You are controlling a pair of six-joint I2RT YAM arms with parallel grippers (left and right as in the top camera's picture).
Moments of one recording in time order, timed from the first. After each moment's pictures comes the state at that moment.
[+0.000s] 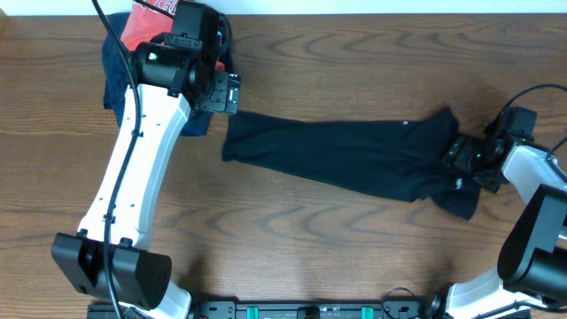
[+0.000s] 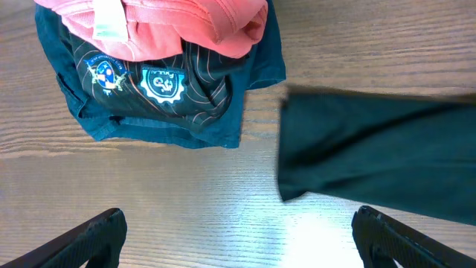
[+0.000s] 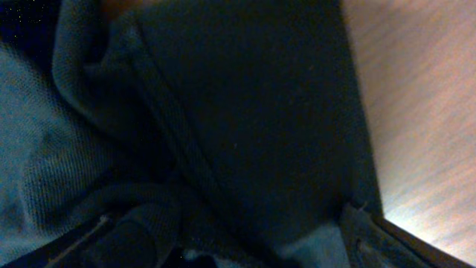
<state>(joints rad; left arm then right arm) -0.23 1.73 1.80 -1.23 -0.19 -0.06 -0.37 1.77 0.96 -0.47 -0.08 0.24</state>
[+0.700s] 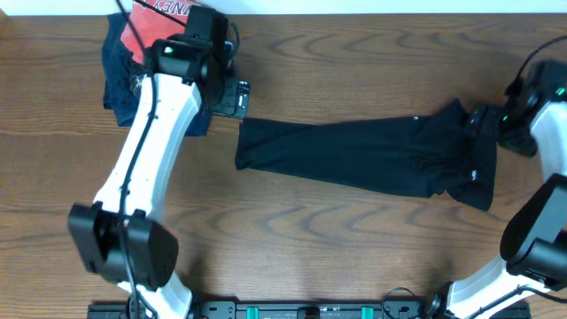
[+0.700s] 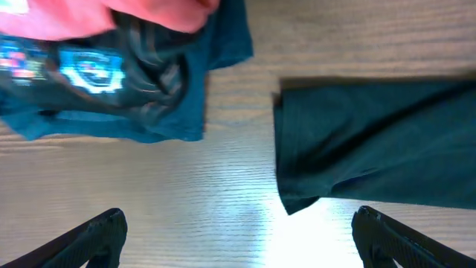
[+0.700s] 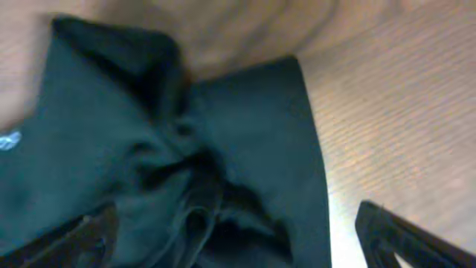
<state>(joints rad) -0.23 1.83 1.77 -1.22 -0.09 -0.06 -0.38 1.86 1.45 -0.92 -0.05 0.07</state>
